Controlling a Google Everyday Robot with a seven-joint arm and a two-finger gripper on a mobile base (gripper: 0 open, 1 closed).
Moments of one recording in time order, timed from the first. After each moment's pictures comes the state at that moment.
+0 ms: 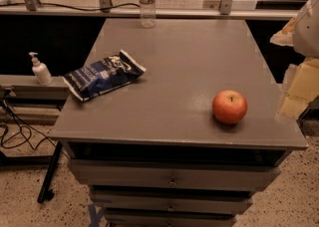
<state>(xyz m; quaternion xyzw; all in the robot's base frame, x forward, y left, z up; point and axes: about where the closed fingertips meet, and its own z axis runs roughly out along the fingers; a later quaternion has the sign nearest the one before) 0.438 -0.217 0.976 -0.60 0.78 -0.03 0.16</state>
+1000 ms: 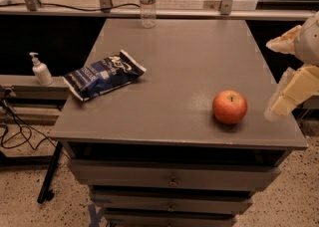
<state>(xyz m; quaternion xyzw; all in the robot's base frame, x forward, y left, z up) 0.460 -0.217 0.955 -0.58 0.78 0.05 0.25</state>
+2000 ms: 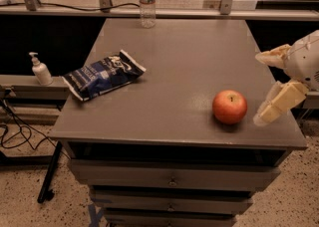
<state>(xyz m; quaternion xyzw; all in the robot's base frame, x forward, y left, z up) 0.486 -0.218 0.910 -0.58 0.75 0.10 0.31</state>
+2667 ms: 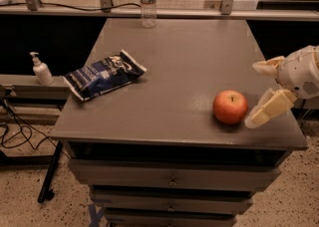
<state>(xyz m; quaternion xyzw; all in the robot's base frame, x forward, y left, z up) 0.504 -0.222 0.875 -0.54 0.76 0.13 0.33</state>
